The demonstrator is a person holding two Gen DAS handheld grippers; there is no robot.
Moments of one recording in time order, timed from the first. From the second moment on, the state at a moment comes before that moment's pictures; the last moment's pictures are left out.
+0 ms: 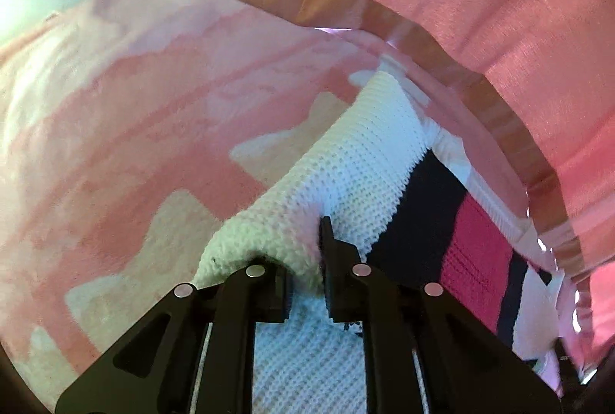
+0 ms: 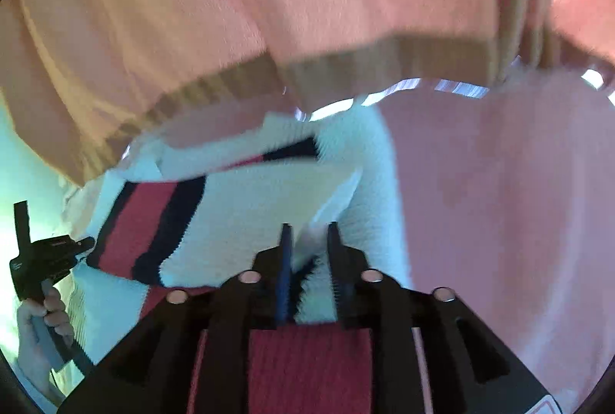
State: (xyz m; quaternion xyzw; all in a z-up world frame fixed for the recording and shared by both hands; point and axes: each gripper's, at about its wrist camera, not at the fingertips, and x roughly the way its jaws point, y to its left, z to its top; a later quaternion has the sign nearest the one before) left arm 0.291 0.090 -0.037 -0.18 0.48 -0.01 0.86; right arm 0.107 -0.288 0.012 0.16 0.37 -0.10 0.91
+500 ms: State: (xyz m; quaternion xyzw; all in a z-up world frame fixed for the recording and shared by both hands) left arm 0.290 0.089 -0.043 -0.17 0.48 0.00 0.86; right arm 0.086 -0.314 -0.017 0.23 0.38 -0.12 0.89
